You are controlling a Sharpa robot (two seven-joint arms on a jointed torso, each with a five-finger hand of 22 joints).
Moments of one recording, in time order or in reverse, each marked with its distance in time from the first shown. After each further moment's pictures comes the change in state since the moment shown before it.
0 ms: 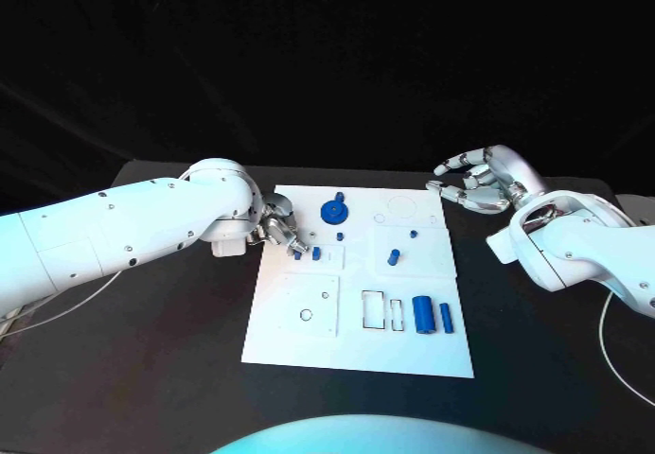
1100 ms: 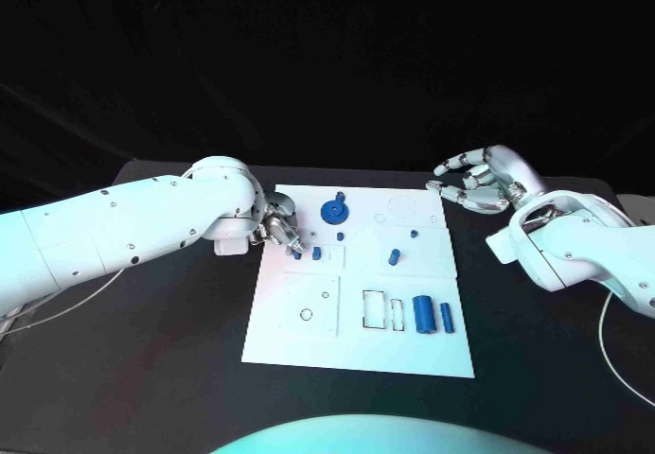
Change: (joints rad) left arm 0.005 0.009 0.001 0.001 0.006 0.017 -0.003; left_hand 0.042 0.011 0.222 -0.150 0.084 -0.013 0.030 0.007 0.041 -0.009 0.009 -0.004 -0.009 0.000 0.011 0.000 0.000 0.000 -0.004 0.003 0.000 -0.001; right arm 0.000 0.003 0.000 -0.001 0.000 0.001 -0.003; right_hand 0.004 0.004 0.000 0.000 0.000 0.000 0.000 0.000 0.001 0.000 0.000 0.000 0.000 0.000 0.000 0.000 0.000 0.000 0.000 0.000 0.000 0.000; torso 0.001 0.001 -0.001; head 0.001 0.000
